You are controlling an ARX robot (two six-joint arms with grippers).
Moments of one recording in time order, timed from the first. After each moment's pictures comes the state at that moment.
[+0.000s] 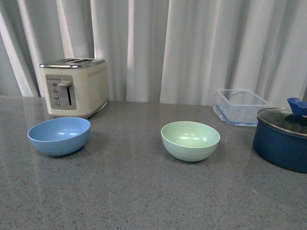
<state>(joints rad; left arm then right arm) 0.00 0.00 0.02 0.00 0.00 0.00 0.00 0.01 0.01 0.00 0.00 0.00</state>
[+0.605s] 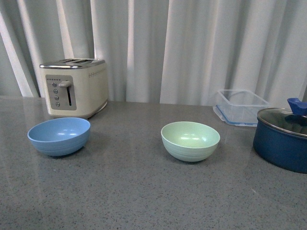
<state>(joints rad) 0.26 1.00 0.48 0.04 -0.06 -0.34 0.00 0.00 0.01 0.00 0.00 0.00</state>
